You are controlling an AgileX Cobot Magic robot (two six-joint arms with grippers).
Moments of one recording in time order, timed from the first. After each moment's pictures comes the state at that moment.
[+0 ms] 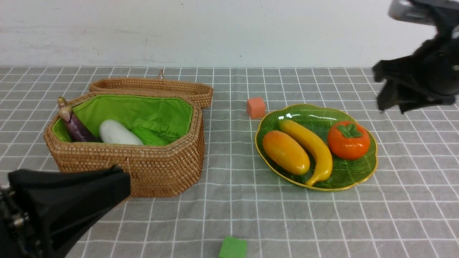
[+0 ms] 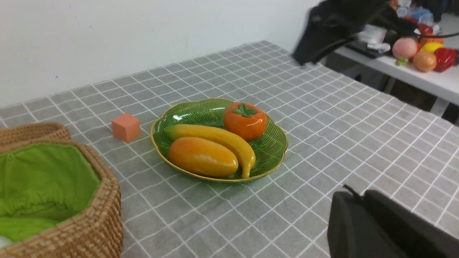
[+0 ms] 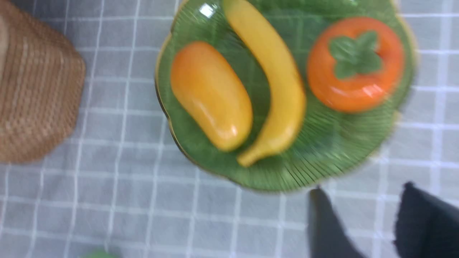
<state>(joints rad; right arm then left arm) 0.17 1.41 -1.41 0.15 1.04 0.08 -0.89 0.54 -0.57 0.31 0.27 -0.48</state>
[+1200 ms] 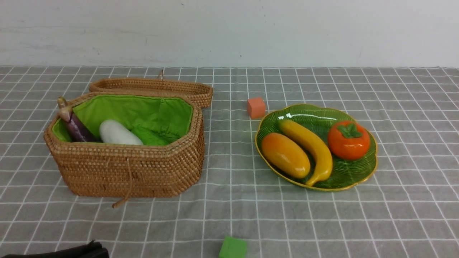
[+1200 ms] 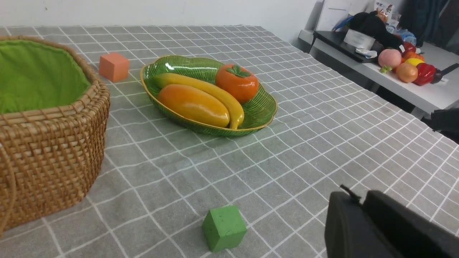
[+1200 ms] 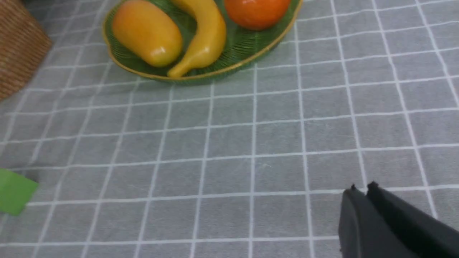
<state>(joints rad) 0.17 0.29 -0.27 -0.03 0.57 0.22 -0.89 0.33 -0.30 0.32 0.20 -0.62</state>
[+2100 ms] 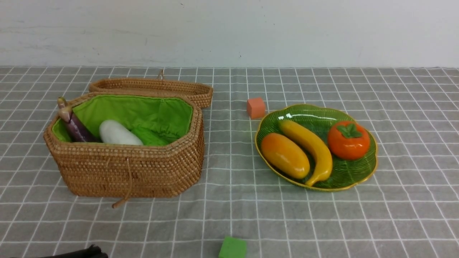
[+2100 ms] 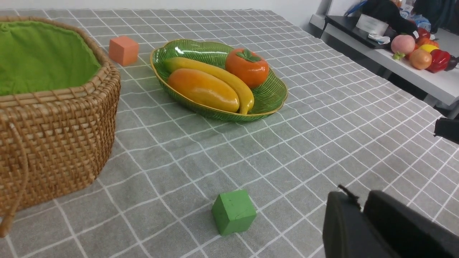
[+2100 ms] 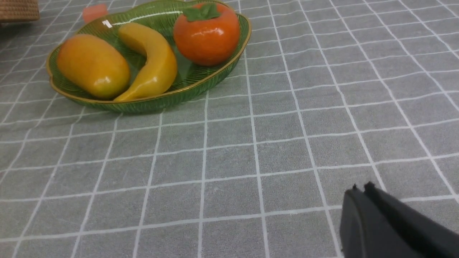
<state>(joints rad) 0.03 -0.01 0.02 -0.03 0.39 0.16 -0.89 0.33 -0.30 0.32 0.24 -0.62</state>
